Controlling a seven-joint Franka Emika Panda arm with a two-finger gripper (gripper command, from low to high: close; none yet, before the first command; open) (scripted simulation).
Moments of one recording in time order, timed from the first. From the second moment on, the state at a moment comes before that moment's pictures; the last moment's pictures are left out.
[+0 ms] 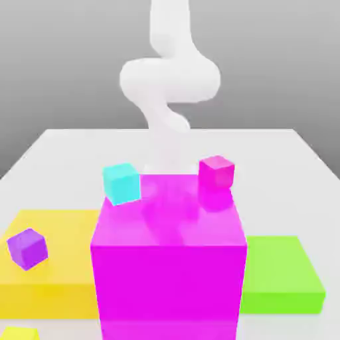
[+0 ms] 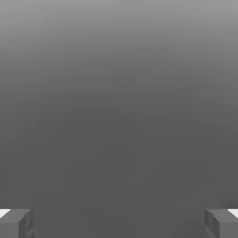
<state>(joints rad) 0.04 -0.79 -0.07 -2.29 0.00 2.30 0.67</state>
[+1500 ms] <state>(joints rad) 1.34 -0.51 -1.67 -2.14 -0.19 2.44 -1.46</state>
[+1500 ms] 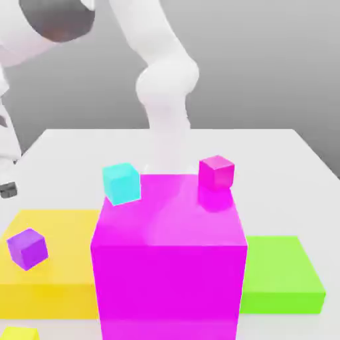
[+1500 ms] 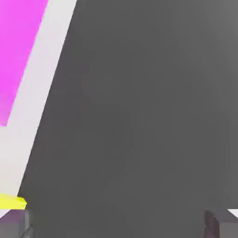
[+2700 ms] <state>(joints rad) 1.82 -0.79 -2.22 -2.01 -0.91 2.34 -2.13</state>
